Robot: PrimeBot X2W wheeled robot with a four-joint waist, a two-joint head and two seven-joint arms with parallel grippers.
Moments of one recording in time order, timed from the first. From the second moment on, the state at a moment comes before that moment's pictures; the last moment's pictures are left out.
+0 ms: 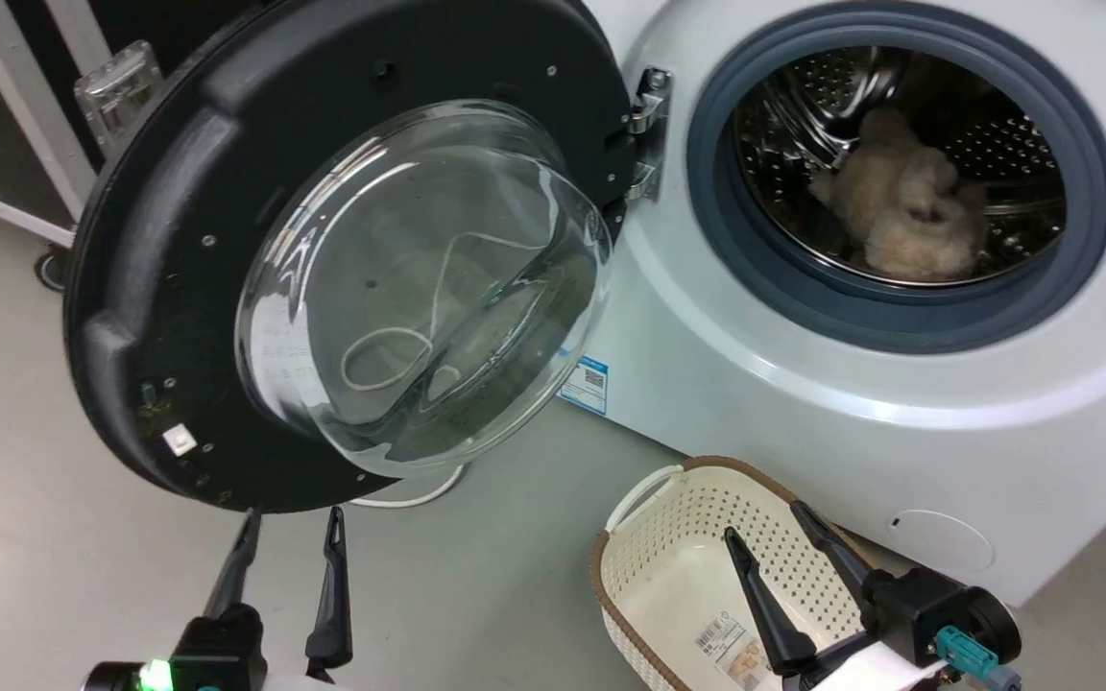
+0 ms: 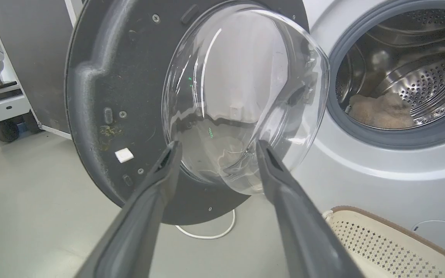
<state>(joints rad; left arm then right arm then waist) 0.10 0.07 -0.03 -0.03 -0.01 0.04 -0.21 -0.03 -0.06 0.20 0.20 0.08 0.13 -0.21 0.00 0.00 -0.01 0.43</state>
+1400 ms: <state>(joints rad) -0.67 0.38 0.57 0.44 -1.03 0.11 0.47 -0.03 -0.10 0.22 0.18 0.10 0.13 -0.26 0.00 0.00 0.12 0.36</state>
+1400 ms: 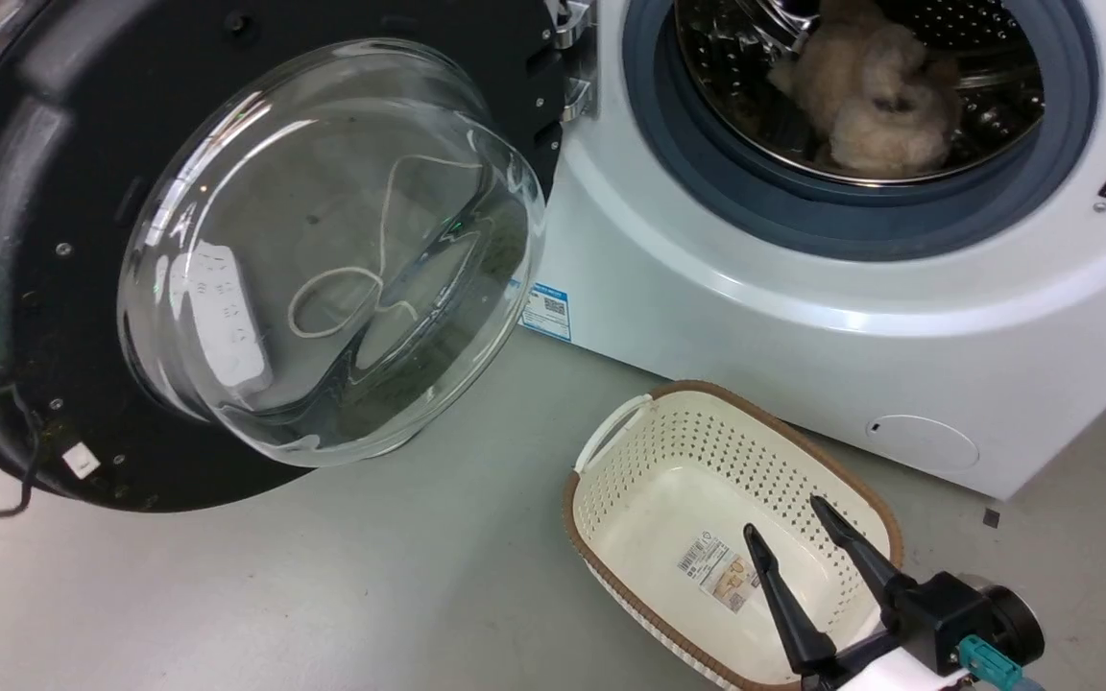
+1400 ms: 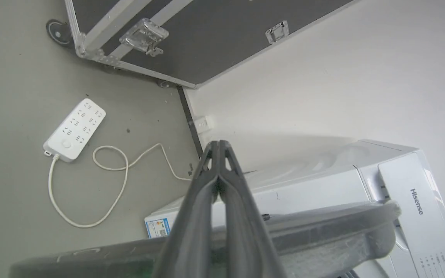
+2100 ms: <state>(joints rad) -0.39 0.23 0.55 0.17 -1.32 0.08 0.98 -0.03 -0.08 0.16 0.20 0.11 0.13 -0.26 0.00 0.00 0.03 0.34</state>
